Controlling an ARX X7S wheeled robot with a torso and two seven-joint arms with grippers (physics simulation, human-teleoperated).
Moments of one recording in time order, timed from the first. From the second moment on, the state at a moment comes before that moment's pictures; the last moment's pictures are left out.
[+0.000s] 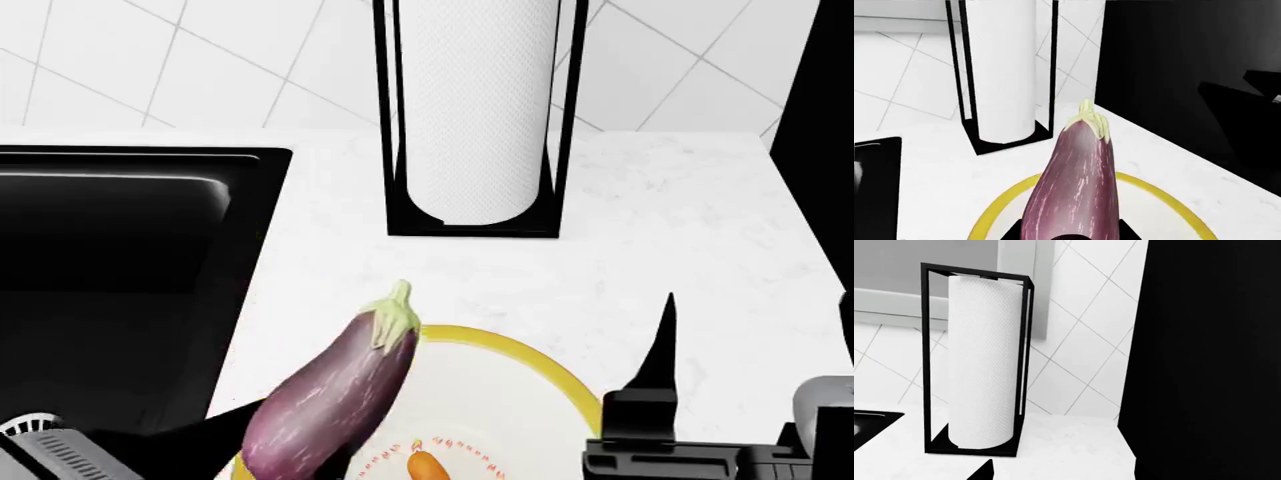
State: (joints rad) left arm -0.42 -0.38 0.29 0.94 -1.20 -1.05 -0.68; right arm 0.20 0.81 0.06 -0.89 1.00 0.72 0.73
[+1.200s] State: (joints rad) left arm -0.44 -0.31 0.50 0.82 -1.02 -1.01 -0.65; right arm 0.19 0.83 0.05 -0.88 1.00 0.71 0.73
